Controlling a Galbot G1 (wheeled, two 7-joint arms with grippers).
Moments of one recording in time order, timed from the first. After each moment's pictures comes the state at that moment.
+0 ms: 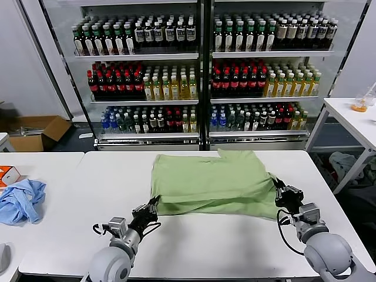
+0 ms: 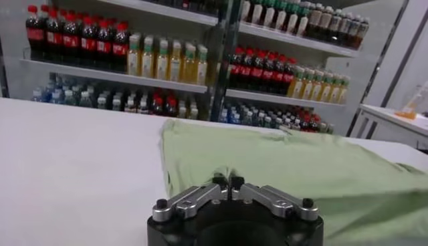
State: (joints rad) left arm 1.21 -1.16 -0.23 -1.91 -0.61 0.34 -0.20; right arm -1.25 0.83 0.40 1.95 0.40 -0.33 0.16
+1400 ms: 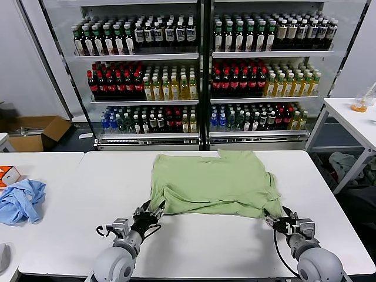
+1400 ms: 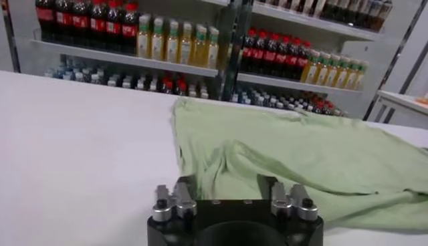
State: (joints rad) left arm 1.21 -1.17 -0.21 -1.84 -0.61 0.35 -0.21; right arm -1.33 0.92 0.43 1.92 0.68 -0.51 0.27
